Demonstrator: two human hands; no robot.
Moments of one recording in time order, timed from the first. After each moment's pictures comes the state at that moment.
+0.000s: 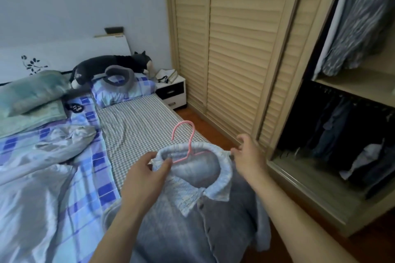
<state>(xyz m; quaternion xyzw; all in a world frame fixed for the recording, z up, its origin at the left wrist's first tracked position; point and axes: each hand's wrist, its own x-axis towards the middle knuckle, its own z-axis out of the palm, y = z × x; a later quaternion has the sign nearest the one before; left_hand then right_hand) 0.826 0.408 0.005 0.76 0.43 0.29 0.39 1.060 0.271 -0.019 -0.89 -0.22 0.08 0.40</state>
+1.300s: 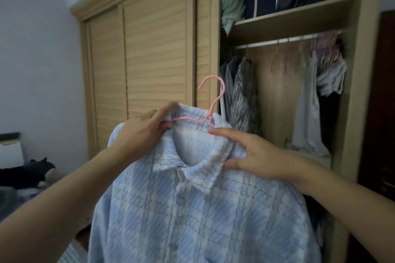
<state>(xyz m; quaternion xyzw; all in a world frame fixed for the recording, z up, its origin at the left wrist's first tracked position) 1.191 0.371 0.305 0.88 -0.06 0.47 0.02 1.265 0.076 0.299 -0.79 -0.53 -0.08 0.31</state>
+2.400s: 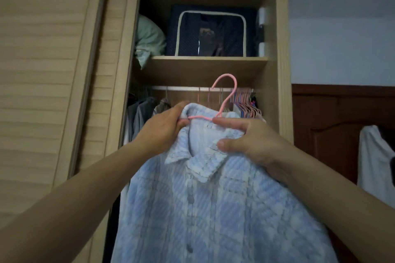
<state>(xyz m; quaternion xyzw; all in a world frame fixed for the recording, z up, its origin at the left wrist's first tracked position) 1.656 0.215 0.448 0.79 -0.30 0.50 0.18 1.532 -0.027 0.440 -0.82 -0.24 -0.27 0.45</state>
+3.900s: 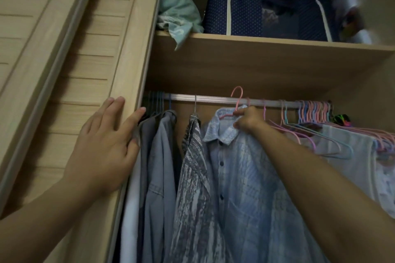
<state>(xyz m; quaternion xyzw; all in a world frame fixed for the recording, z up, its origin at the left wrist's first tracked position) 2.029 0.462 0.480 0.72 -0.13 0.67 0.08 2.100 0.096 0.631 -0.84 -0.02 -0.46 0.29</state>
